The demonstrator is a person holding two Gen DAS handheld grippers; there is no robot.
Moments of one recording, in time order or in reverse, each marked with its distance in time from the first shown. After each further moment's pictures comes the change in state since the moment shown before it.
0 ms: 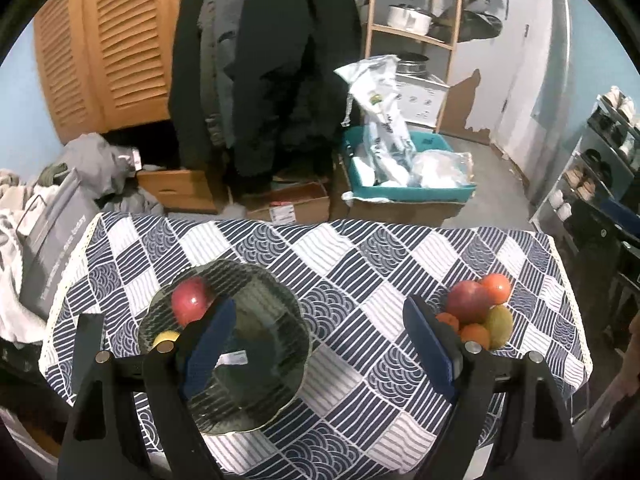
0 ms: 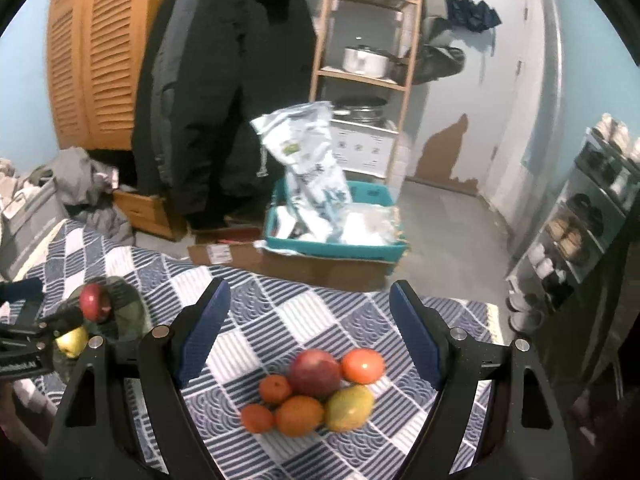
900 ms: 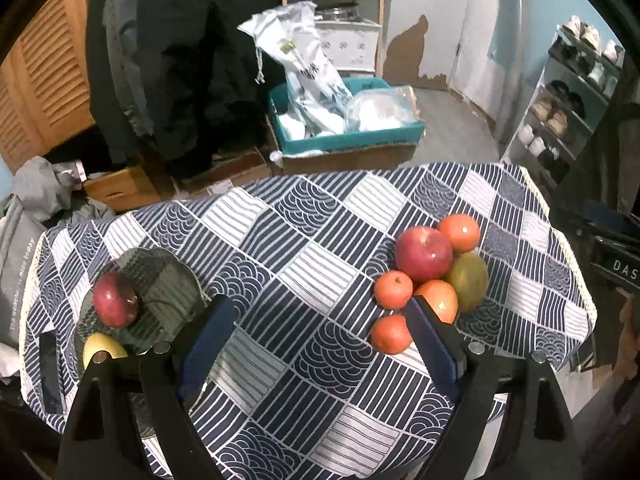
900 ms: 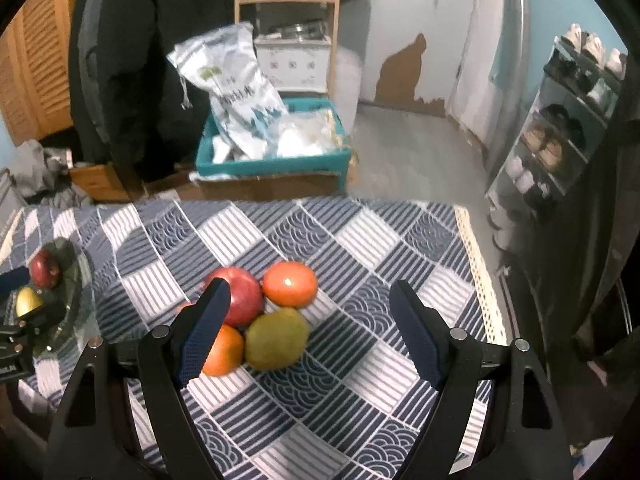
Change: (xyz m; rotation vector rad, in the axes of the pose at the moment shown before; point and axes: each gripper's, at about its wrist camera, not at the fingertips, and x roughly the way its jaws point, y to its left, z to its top) left arm 0.059 -0.092 -0.033 0.176 0.118 -0.079; right arm 0.044 -0.094 -0.079 0.145 0.235 -0.061
